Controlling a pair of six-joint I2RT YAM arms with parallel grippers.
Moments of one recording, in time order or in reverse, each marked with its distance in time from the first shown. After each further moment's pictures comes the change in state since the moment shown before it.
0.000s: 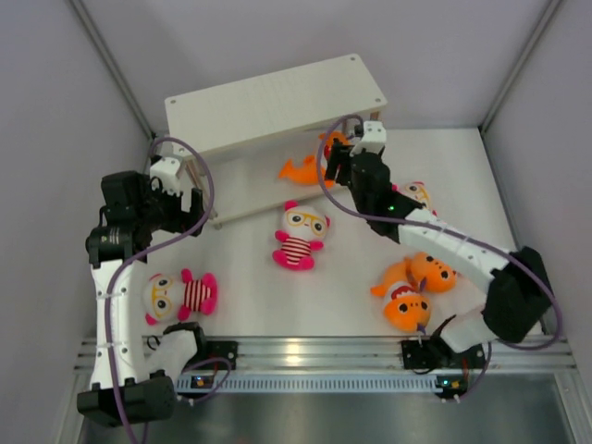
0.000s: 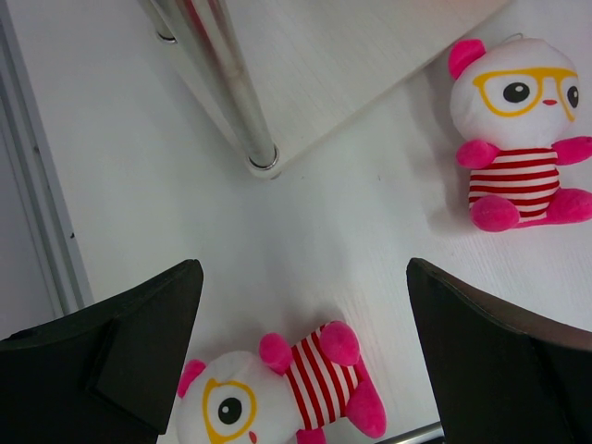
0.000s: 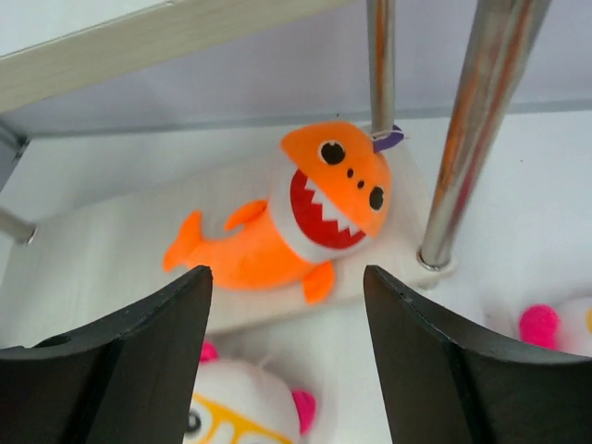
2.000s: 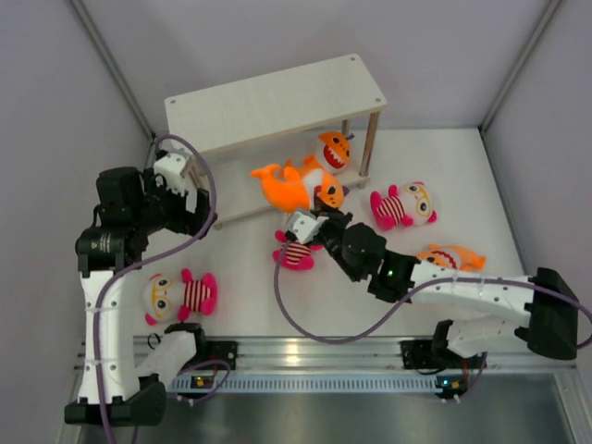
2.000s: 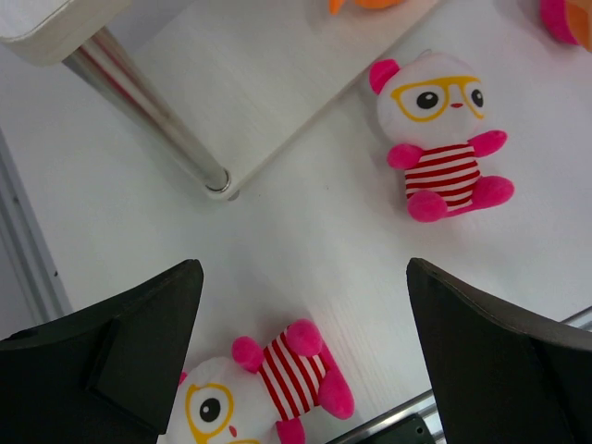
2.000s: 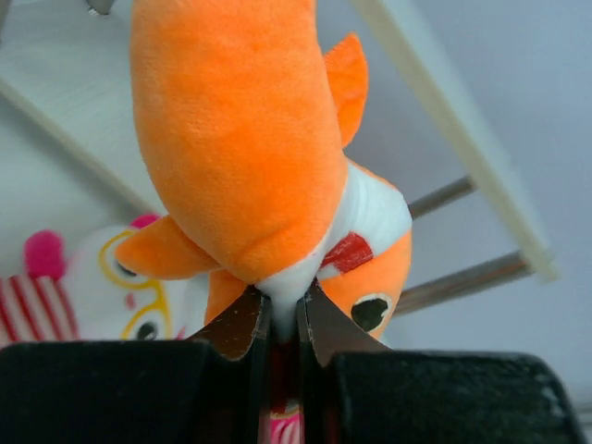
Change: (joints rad) left arm -0.111 -0.018 0.145 -0.121 0.008 -0.012; right arm 0.454 -0.336 -0.270 -0.022 0.018 -0.943
